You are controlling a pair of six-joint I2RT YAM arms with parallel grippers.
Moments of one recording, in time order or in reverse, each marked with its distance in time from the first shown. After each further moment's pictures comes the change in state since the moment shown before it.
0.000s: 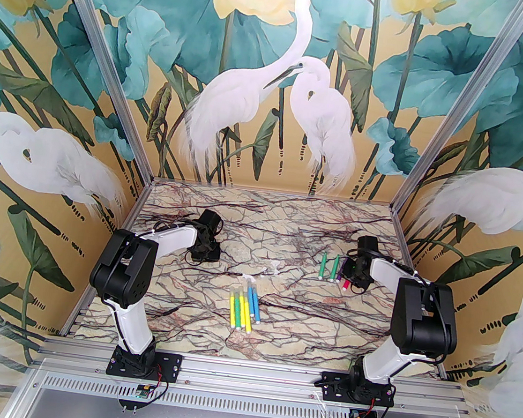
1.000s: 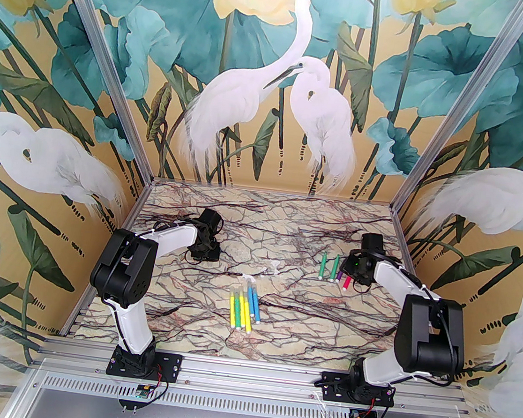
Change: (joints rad) left arm 0.000 -0.001 0.012 -0.026 -0.005 0.026; right arm 0.053 -0.143 -0.002 -0.053 -0.010 -0.019
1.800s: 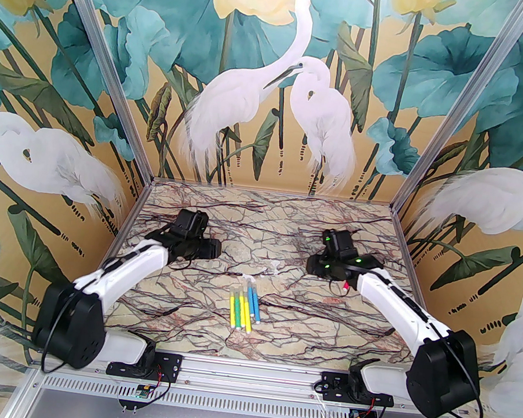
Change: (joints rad) left arm 0.000 -0.525 -0.272 0.150 0.074 -0.005; right arm 0.432 -0.193 0.047 -0.127 -0.032 -0.048
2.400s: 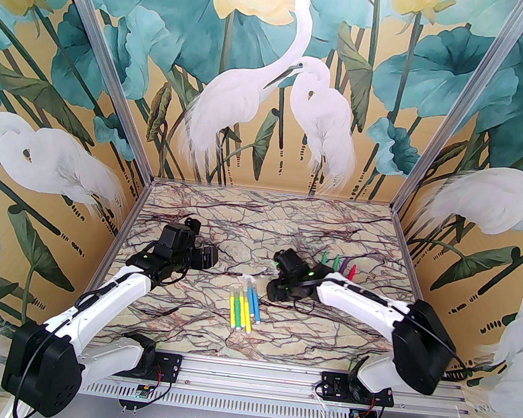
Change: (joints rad) left arm 0.000 -0.197 -0.169 0.098 0.031 -0.026; right arm 0.392 0.196 0.008 0.042 0.008 0.130
